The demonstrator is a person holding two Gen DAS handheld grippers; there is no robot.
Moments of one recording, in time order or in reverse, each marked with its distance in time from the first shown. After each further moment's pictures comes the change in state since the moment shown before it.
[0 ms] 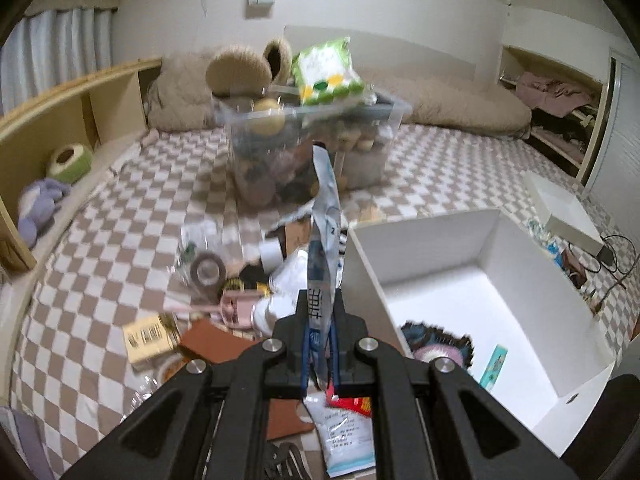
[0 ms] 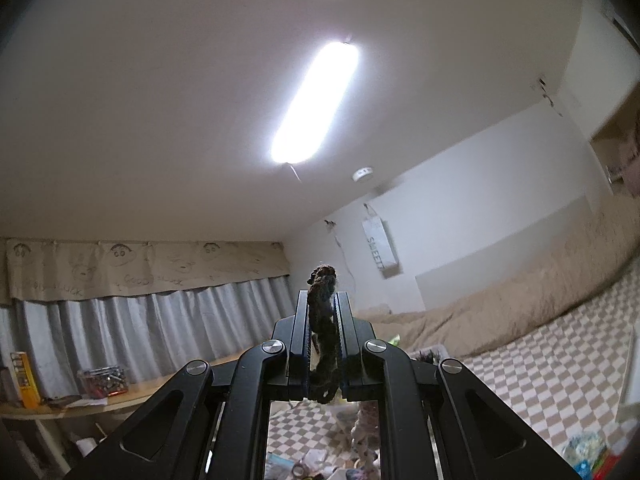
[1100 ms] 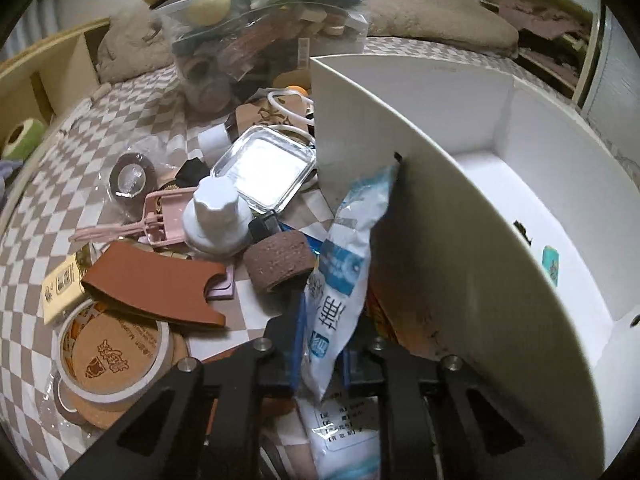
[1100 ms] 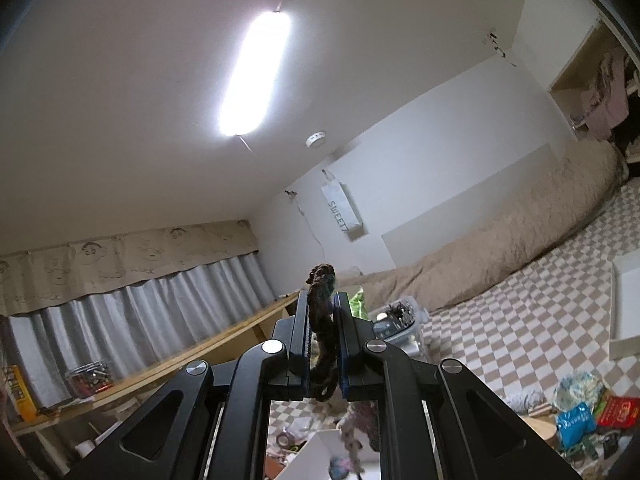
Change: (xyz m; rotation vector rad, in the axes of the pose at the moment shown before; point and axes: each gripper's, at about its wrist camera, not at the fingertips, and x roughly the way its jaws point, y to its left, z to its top) left arm 0.101 -0.011 -0.087 0.096 0.255 -0.050; right arm -0.016 -0.058 -0.057 0.129 0.102 -0.110
